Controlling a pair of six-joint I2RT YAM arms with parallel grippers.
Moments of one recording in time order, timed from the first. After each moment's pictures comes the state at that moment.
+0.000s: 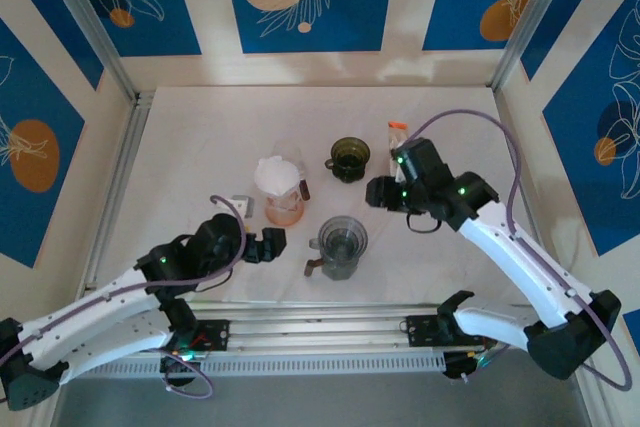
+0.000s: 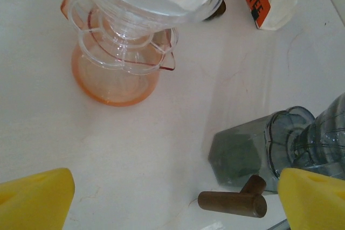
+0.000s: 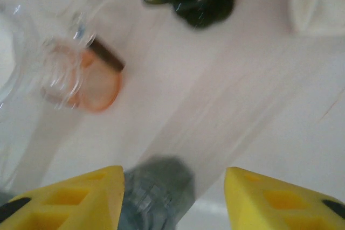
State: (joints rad) left arm -0.94 0.74 0.62 -0.54 -0.22 -0.71; right arm 0.54 1.12 1.14 -0.94 -0.01 0.59
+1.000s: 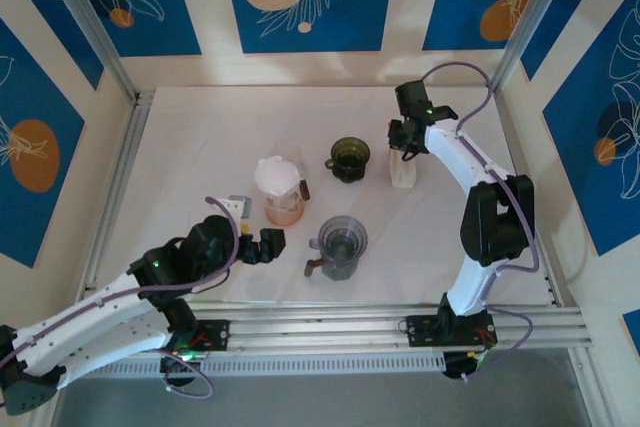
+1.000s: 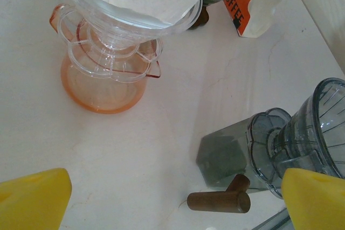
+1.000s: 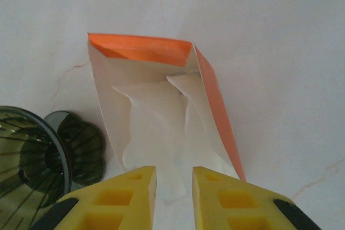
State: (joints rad) left arm -0.94 0.67 0.61 -0.53 -0.20 -0.69; right arm 0.24 1.78 1.50 -0.78 0.15 0.42
